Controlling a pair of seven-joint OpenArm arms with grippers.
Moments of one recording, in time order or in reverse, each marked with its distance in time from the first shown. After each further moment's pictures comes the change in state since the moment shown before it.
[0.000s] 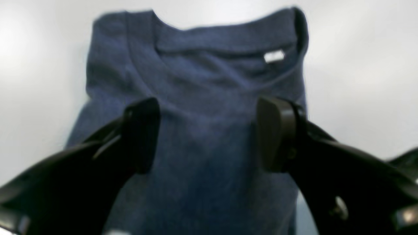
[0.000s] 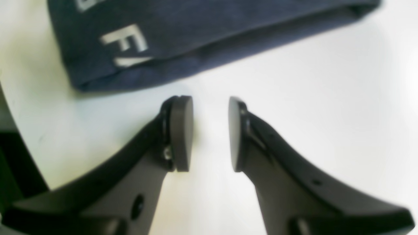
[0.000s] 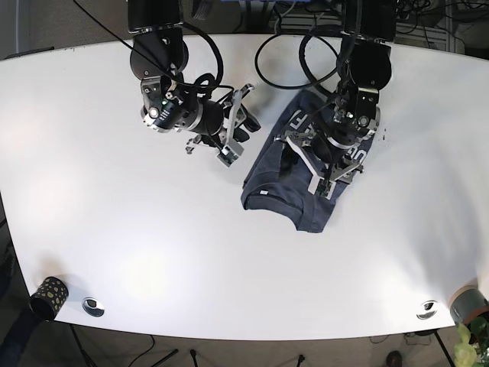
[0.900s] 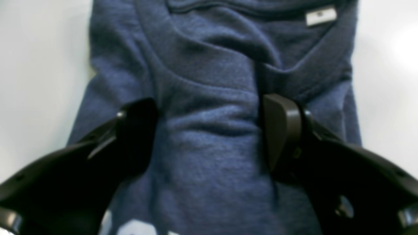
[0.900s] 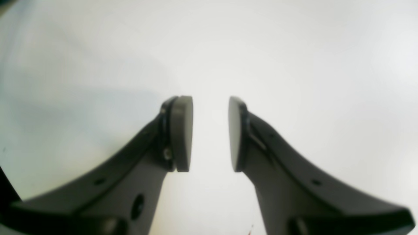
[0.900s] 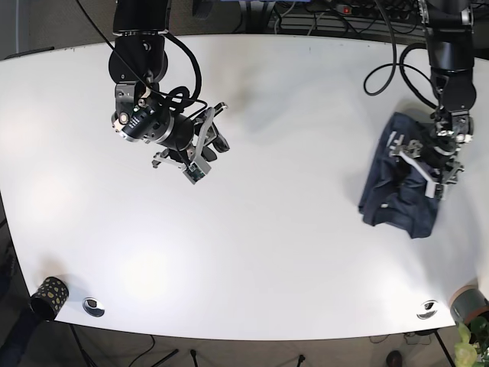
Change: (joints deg) left arm -4.8 -25.8 -13.6 -32.3 -7.3 -6.6 -19.2; right arm 1.2 1.9 7.8 5.0 0.3 0.0 -3.1
